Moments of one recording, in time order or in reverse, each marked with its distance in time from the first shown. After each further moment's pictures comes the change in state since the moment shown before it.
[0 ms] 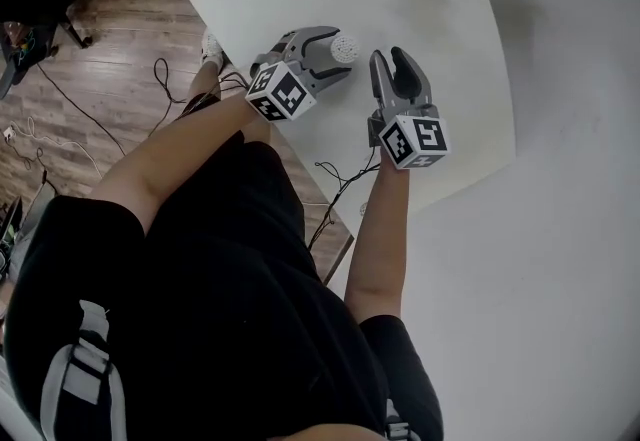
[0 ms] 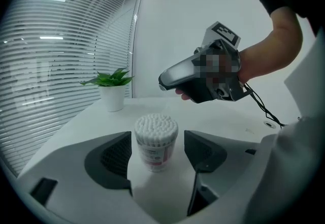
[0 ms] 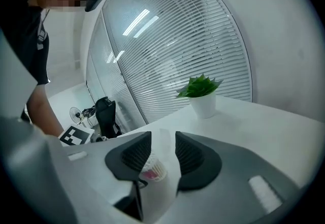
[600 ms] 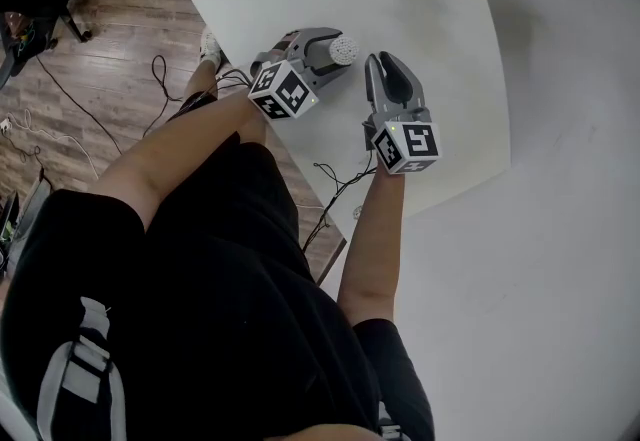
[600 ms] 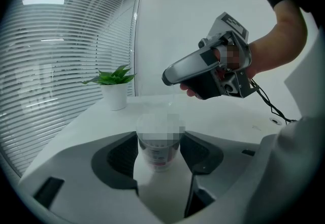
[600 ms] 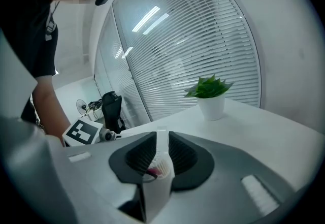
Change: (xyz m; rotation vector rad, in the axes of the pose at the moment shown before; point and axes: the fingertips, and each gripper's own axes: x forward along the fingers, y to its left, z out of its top) left arm 0.007 0.008 -0.003 0.016 0.029 0.047; right arm 0.003 0.015 -0.002 -0.090 0.022 0.059
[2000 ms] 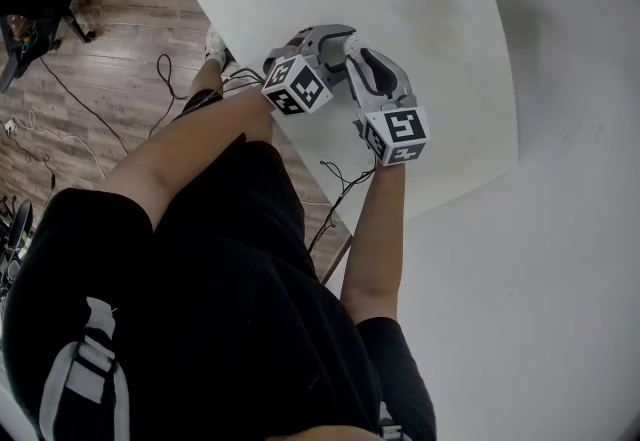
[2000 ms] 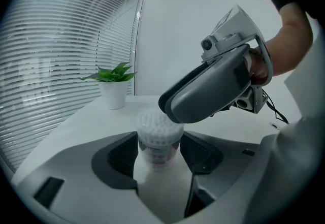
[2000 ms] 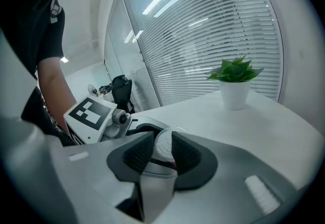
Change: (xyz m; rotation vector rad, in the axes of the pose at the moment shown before) left arm 0.010 0.003 0.003 -0.038 -0.004 -0.031; right arm 0.032 0.037 -0.035 -0.096 0.183 0.099
